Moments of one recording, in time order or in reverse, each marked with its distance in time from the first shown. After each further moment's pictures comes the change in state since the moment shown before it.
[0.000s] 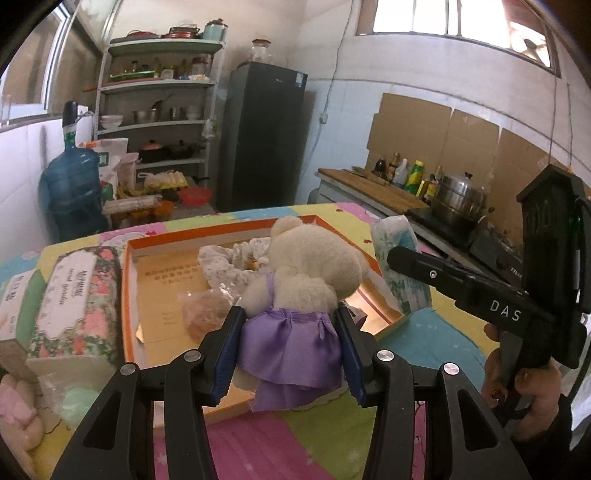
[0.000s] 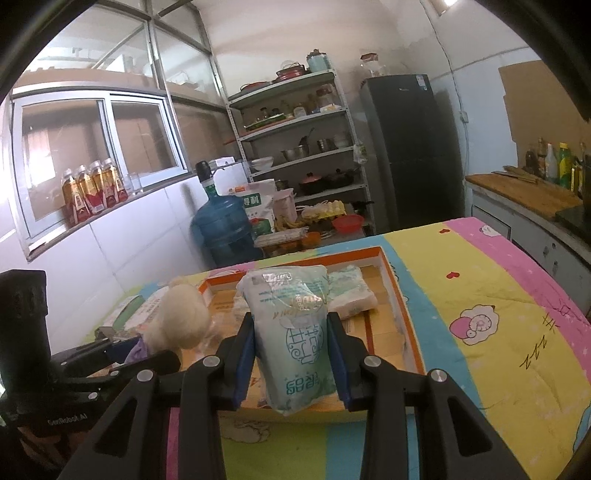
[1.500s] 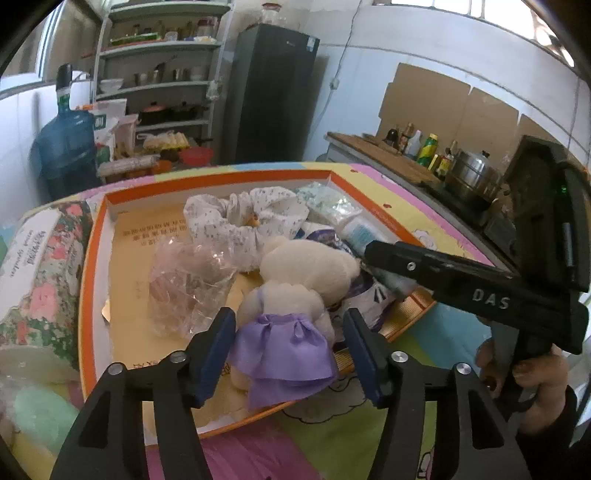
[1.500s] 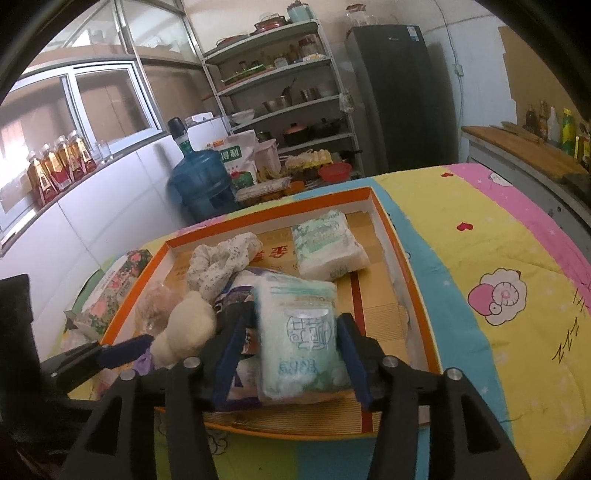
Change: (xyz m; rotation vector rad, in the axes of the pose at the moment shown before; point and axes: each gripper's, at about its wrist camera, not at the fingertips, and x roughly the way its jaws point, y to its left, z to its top) left arm 0.056 0.008 -0.009 -0.044 0.133 0.008; right arm 0.067 -0.026 -0.008 0.050 0.203 -0.038
